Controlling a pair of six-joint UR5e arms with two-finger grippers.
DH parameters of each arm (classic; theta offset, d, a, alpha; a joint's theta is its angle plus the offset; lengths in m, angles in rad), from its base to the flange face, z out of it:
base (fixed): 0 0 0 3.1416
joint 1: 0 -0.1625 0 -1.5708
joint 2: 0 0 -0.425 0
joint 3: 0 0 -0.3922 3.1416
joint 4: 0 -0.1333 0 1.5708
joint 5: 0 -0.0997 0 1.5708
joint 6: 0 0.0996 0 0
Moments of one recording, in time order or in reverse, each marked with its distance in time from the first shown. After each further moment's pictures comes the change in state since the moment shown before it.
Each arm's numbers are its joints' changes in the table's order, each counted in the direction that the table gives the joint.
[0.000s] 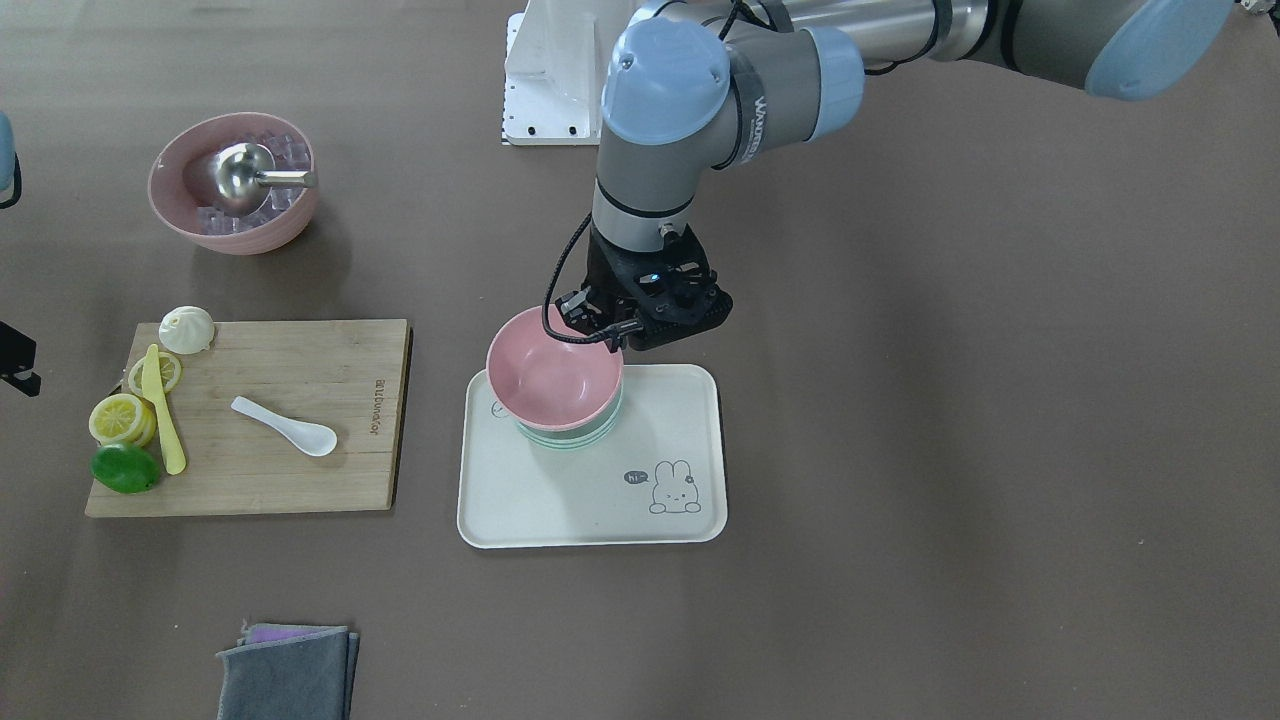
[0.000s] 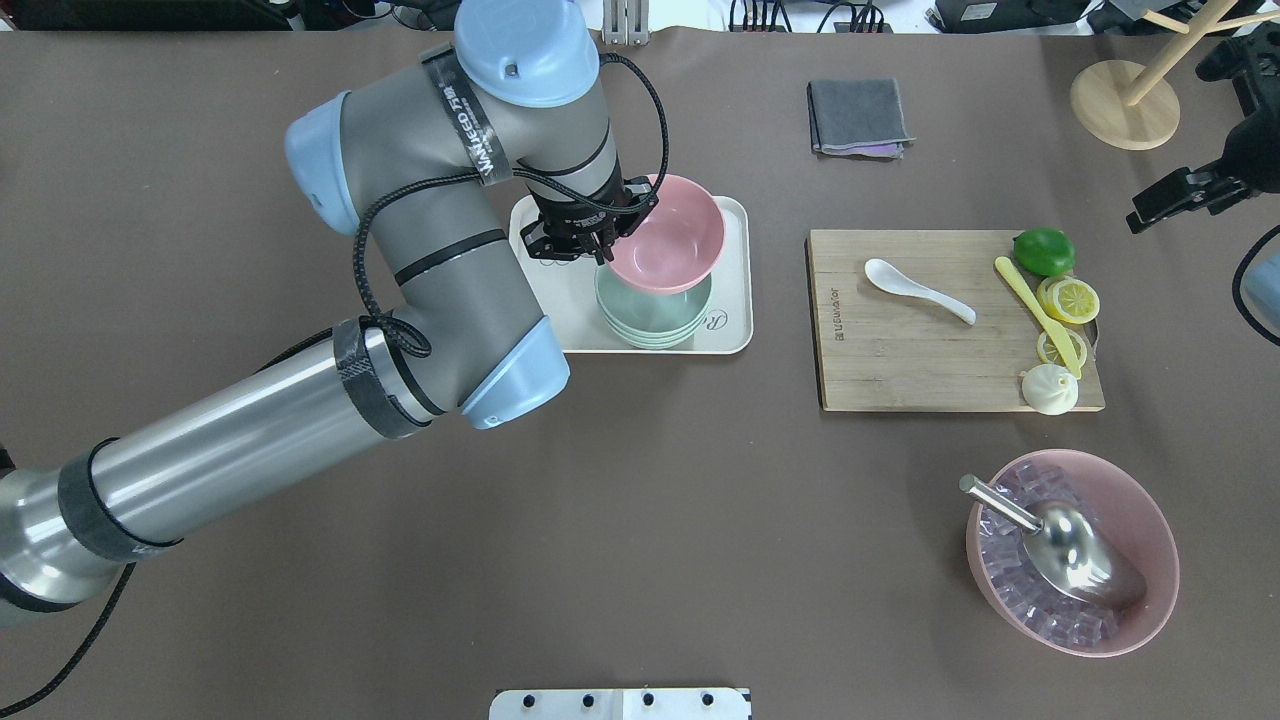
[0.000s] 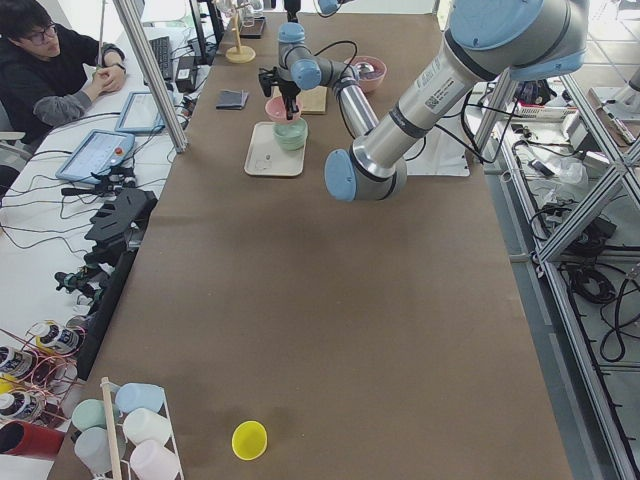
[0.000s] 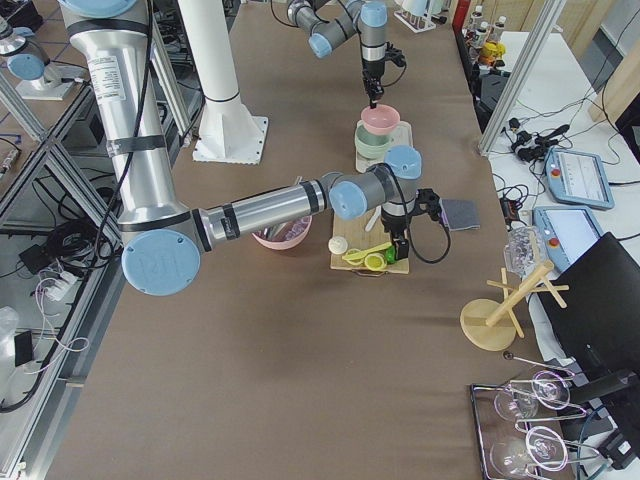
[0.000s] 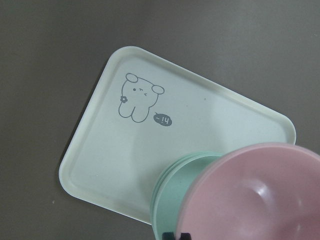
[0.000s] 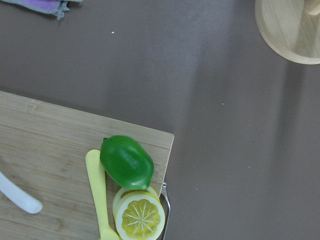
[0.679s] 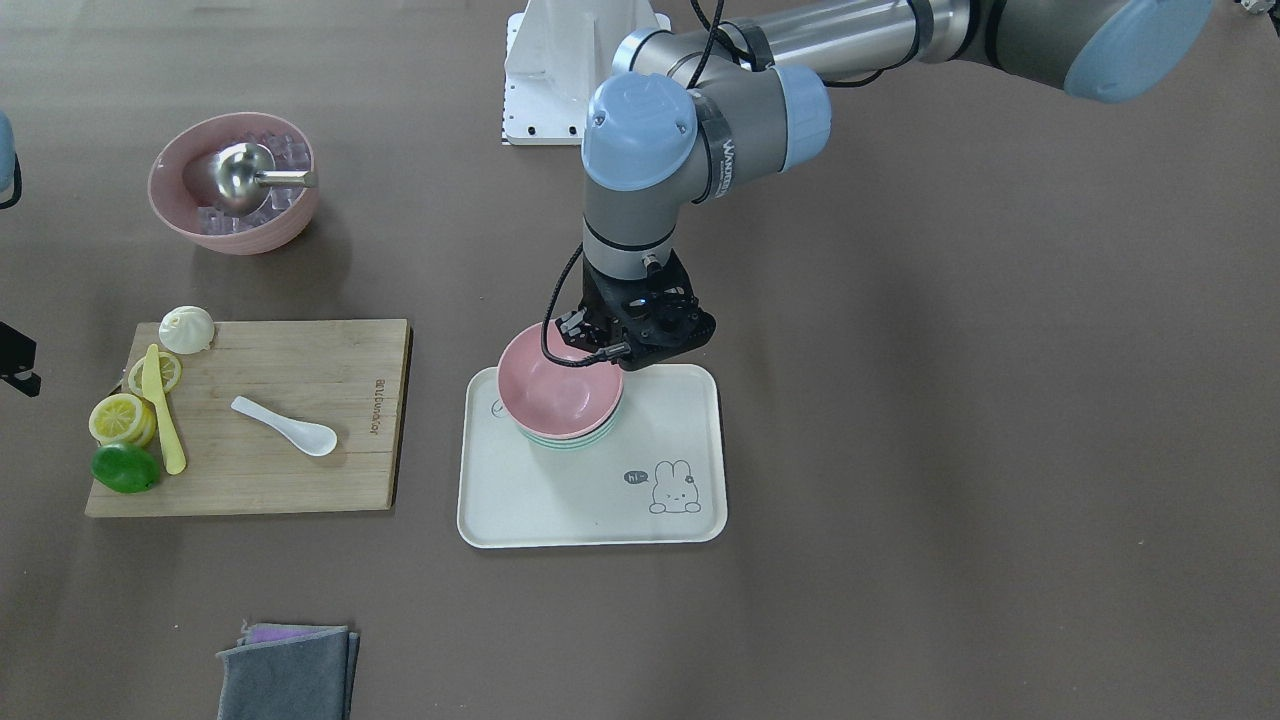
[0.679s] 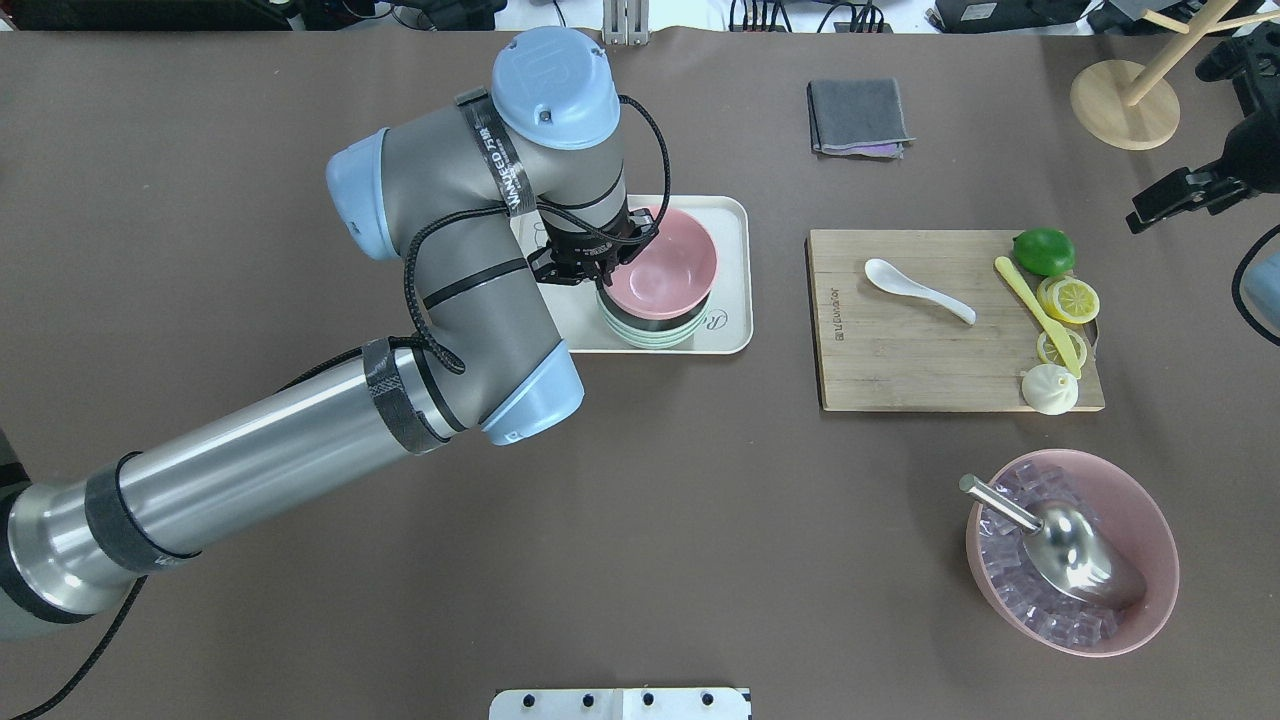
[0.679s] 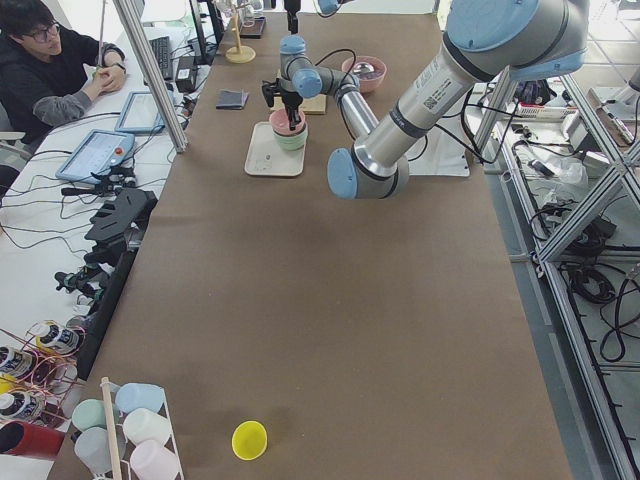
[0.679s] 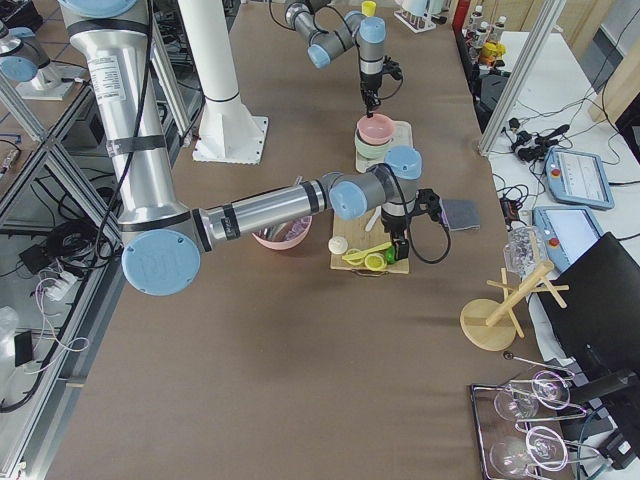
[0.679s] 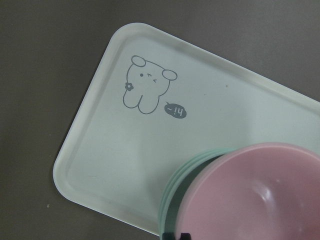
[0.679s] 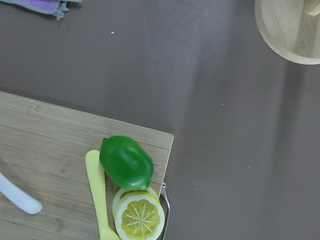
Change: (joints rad) left arm -0.028 0.001 0.066 0.027 -0.011 0.005; right arm 0.000 0.000 -0.002 0.000 0.000 -0.001
